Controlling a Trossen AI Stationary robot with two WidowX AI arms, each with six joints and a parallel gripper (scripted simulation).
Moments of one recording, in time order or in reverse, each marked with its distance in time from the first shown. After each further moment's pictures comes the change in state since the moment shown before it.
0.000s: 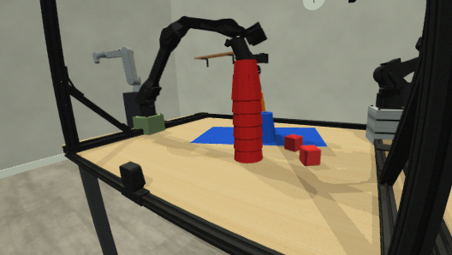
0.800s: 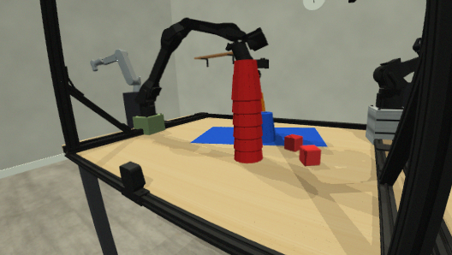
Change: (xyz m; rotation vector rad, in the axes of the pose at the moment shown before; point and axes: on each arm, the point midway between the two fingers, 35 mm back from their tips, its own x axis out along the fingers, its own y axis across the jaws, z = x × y) left arm 0.017 0.000 -0.008 0.000 0.029 0.002; right arm 0.000 0.000 0.000 0.000 0.000 0.000
